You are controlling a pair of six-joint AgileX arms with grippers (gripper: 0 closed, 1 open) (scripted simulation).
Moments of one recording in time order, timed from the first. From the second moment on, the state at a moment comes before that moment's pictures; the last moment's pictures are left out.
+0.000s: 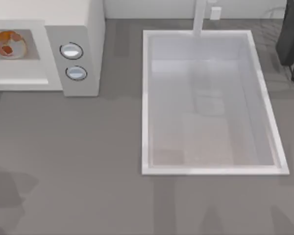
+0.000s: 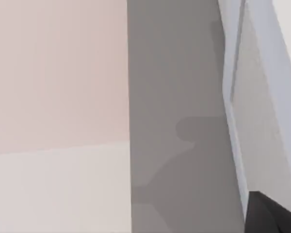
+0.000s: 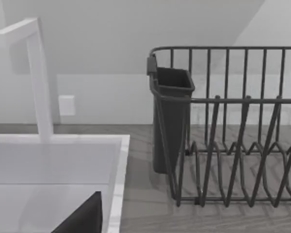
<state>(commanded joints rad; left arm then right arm) 0.81 1.50 1.07 -0.42 0.54 0.73 0.00 0.00 0.00 0.00 0.00 0.00</state>
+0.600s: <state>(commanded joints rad) 1.04 1.72 1.34 -0.75 0.67 0.91 0.00 0.00 0.00 0.00 0.00 0.00</state>
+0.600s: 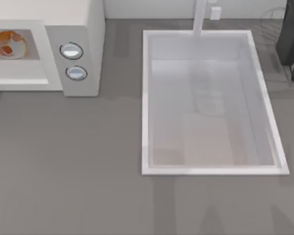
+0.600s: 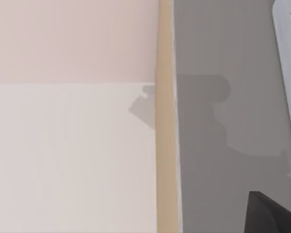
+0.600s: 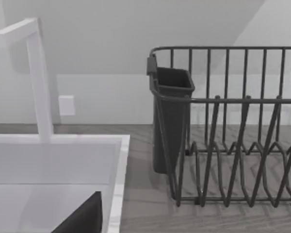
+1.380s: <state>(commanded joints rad) 1.04 1.83 1.09 -0.37 0.67 0.92 0.00 0.00 0.00 0.00 0.00 0.00</state>
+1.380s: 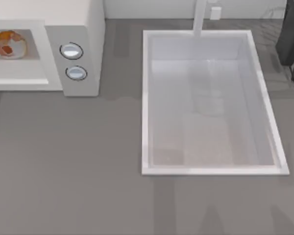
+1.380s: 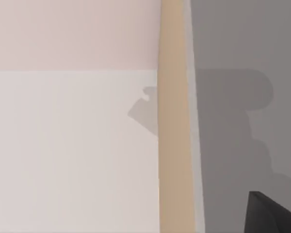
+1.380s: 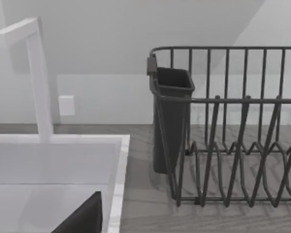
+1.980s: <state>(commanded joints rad) 0.98 1.73 0.96 -0.30 0.64 0.85 0.00 0.00 0.00 0.00 0.00 0.00</state>
